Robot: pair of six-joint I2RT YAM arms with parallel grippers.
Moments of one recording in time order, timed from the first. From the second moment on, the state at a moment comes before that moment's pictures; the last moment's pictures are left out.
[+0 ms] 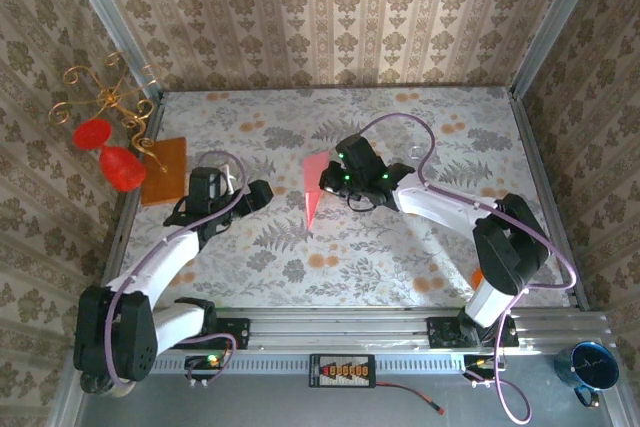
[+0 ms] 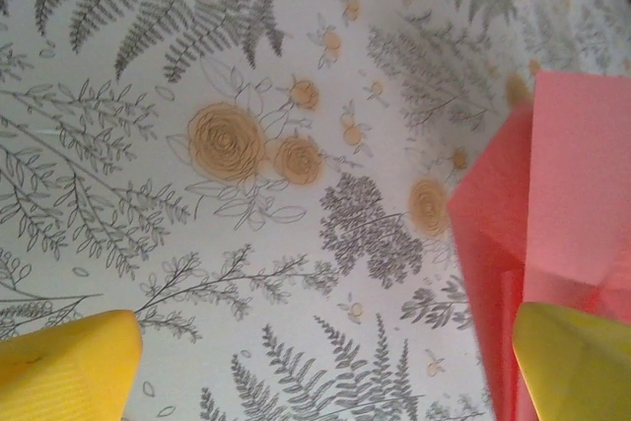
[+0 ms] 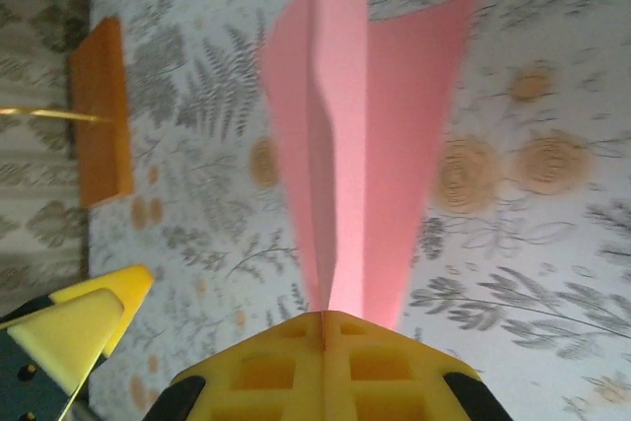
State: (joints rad) left arm -0.23 1.11 0.56 -0.16 0.32 -0.58; right arm 0.68 1.69 1.17 -0.21 -0.13 0.93
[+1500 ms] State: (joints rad) left arm -0.51 1.63 0.85 -0.14 0.36 -0.63; right arm 0.55 1.84 0.88 0.14 -0.33 0.89
